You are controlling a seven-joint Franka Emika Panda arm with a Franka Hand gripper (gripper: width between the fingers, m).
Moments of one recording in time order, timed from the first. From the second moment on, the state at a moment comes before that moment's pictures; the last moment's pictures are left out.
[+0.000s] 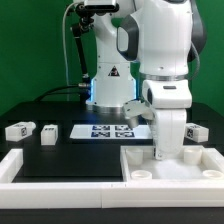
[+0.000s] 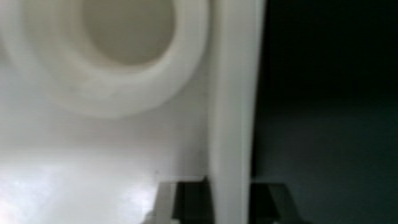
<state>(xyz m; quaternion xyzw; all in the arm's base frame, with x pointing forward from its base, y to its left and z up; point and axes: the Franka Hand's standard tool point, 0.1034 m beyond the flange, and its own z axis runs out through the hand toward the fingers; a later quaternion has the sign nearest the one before) 0.494 0.062 0.007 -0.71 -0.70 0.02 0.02</state>
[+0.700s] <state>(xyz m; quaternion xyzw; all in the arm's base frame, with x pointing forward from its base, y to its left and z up) 0.496 0.062 0.007 -0.73 -0.68 0.06 0.03</state>
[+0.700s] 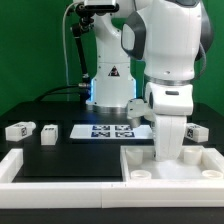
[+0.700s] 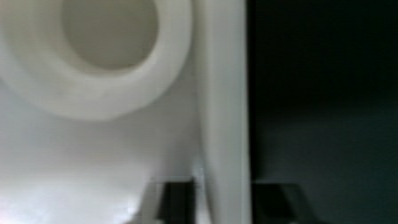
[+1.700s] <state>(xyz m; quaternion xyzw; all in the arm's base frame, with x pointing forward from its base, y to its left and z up) 0.497 0.064 0.019 -0.75 -0.66 0.05 0.02</state>
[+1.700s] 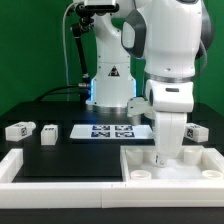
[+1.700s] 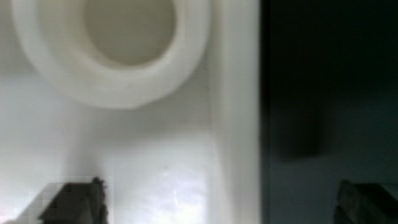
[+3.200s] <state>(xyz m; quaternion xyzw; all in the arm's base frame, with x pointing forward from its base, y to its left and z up) 0.423 0.210 0.068 -0.97 -0.25 0.05 -0.03</state>
